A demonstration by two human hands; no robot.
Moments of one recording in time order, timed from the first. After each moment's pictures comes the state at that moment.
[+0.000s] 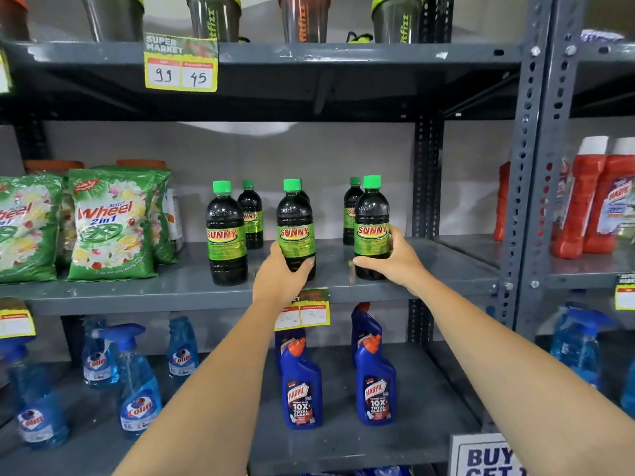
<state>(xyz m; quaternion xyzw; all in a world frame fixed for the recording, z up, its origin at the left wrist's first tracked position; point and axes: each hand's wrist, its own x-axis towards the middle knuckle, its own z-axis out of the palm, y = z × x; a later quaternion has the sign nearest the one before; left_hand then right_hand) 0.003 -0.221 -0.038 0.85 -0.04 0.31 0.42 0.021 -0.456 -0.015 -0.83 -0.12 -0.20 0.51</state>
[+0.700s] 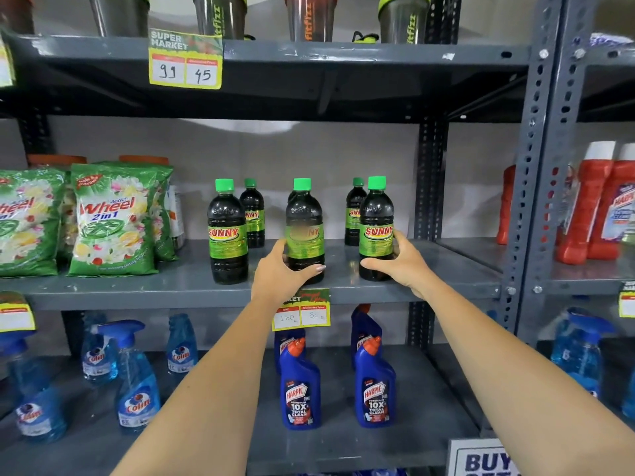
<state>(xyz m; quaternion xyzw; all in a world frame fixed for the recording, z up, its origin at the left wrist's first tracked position) 0.005 -0.216 -0.035 0.83 -0.08 0.30 0.46 0.024 -0.465 -0.016 -0.81 -0.12 -0.18 0.55</state>
